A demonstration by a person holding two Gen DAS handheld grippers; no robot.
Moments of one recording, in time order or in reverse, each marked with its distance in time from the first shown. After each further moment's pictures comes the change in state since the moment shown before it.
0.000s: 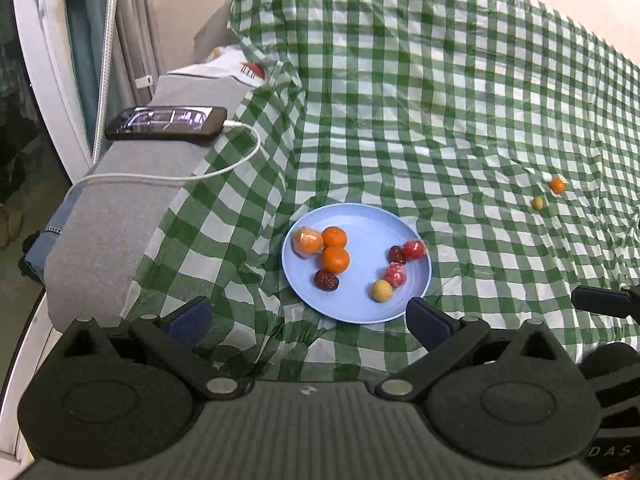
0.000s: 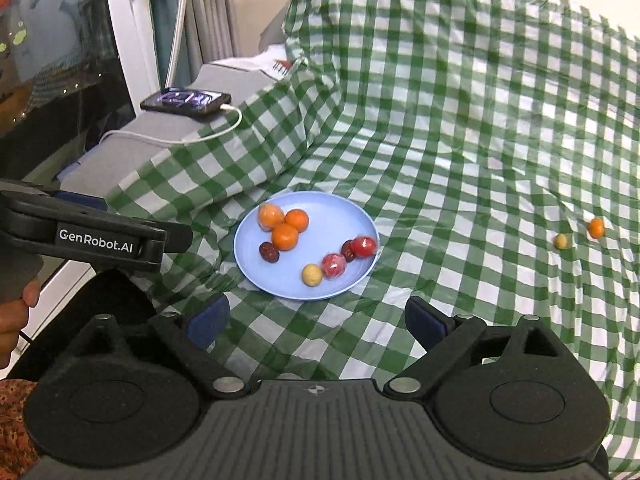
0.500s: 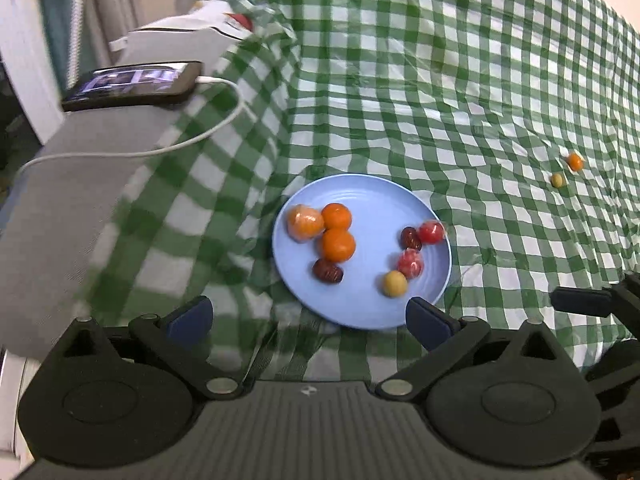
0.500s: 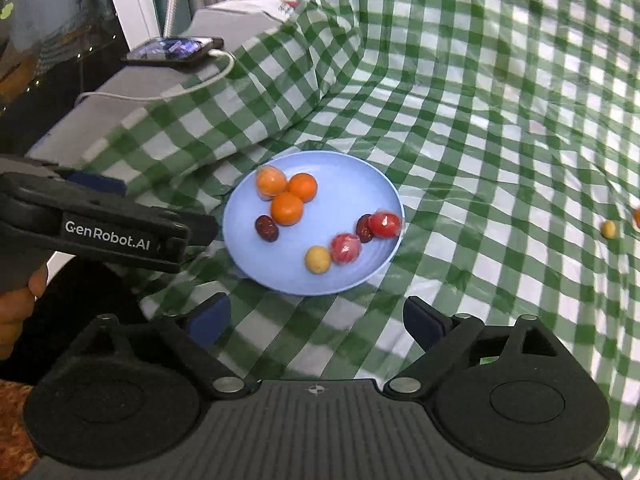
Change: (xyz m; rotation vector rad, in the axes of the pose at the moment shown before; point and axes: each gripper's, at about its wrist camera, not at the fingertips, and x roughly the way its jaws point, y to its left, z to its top) left arm 0.070 0.011 0.018 0.001 0.131 -0.021; right arm 0.075 -0.007 0.018 -0.012 0.156 0.062
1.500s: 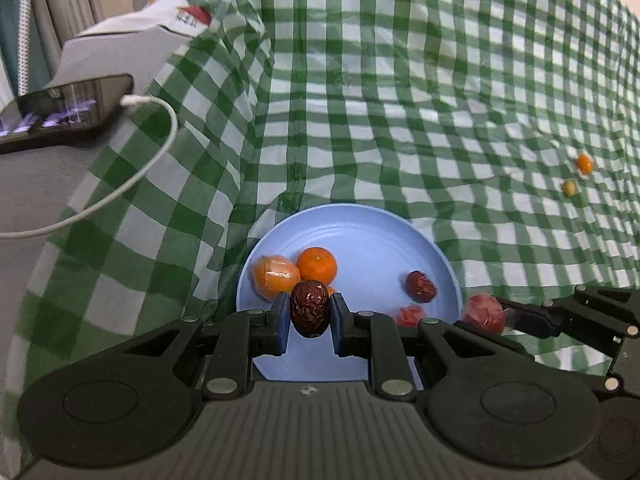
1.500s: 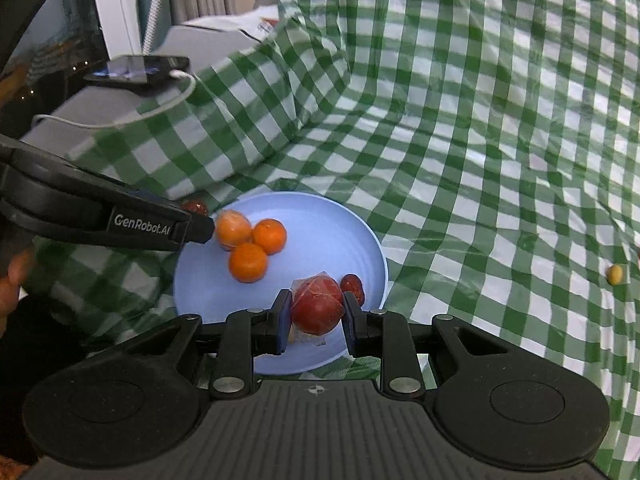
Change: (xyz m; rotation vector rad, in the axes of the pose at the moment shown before) left arm 0.091 -0.016 0.059 0.055 0.042 -0.042; right arm 0.079 -0.027 0.035 -0.032 -0.058 -0.038
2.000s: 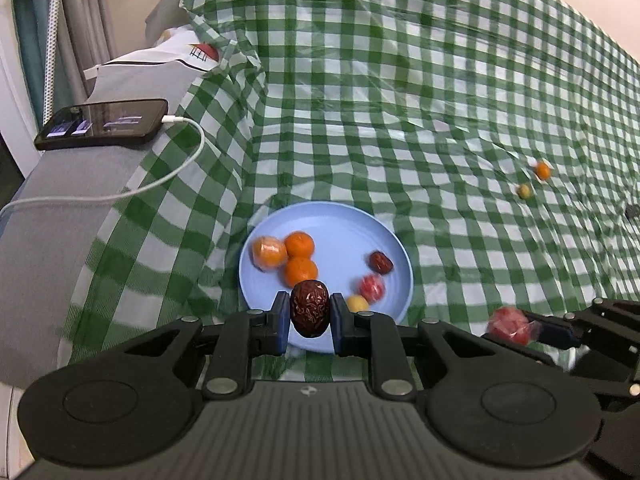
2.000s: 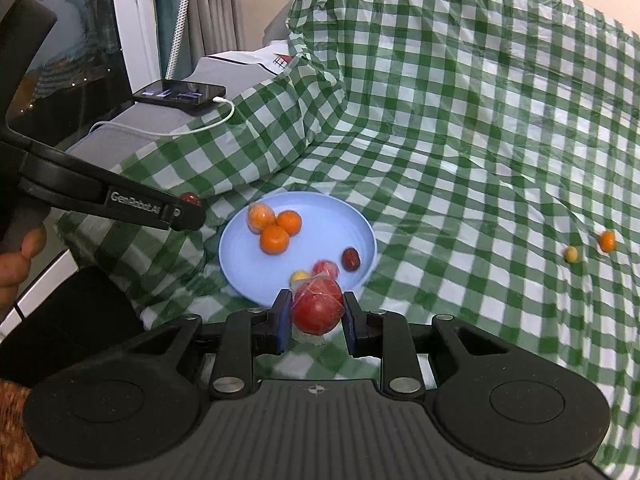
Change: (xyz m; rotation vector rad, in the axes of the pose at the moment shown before) left arm -0.093 -0.006 -0.039 -0.009 -0.089 -0.034; right arm -0.105 0.021 -0.039 0.004 -0.092 -0.004
